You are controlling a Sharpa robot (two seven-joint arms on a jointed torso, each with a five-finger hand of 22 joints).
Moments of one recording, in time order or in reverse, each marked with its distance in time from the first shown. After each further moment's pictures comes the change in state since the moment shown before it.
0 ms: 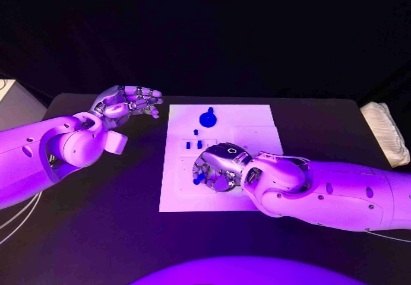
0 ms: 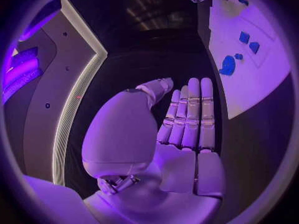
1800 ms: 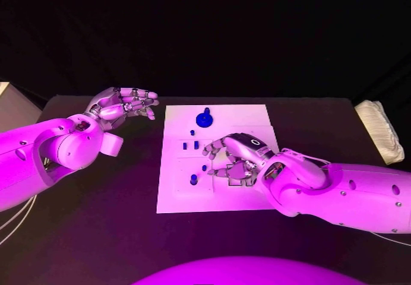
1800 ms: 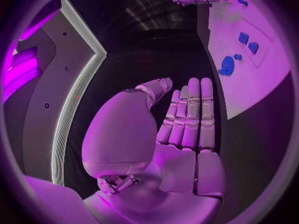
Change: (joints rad) left arm 0.000 -0.001 0.000 -0.001 0.001 0.003 -0.009; left_hand -0.009 0.000 -0.006 0.006 0.000 -0.004 0.004 0.000 -0.001 -0.004 0.004 0.000 0.000 0.000 0.000 0.000 0.002 0.000 0.000 0.000 -0.008 -0.003; right arm 0.002 -0.153 0.003 0.063 0.147 -0.222 0.043; right_hand 0.126 -0.006 -0.496 0.269 0.103 -0.192 0.060 -0.138 0.004 -0.275 0.029 0.164 -0.003 -0.007 0.042 -0.045 -0.089 0.016 -0.029 0.041 -0.155 0.000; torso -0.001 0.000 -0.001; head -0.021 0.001
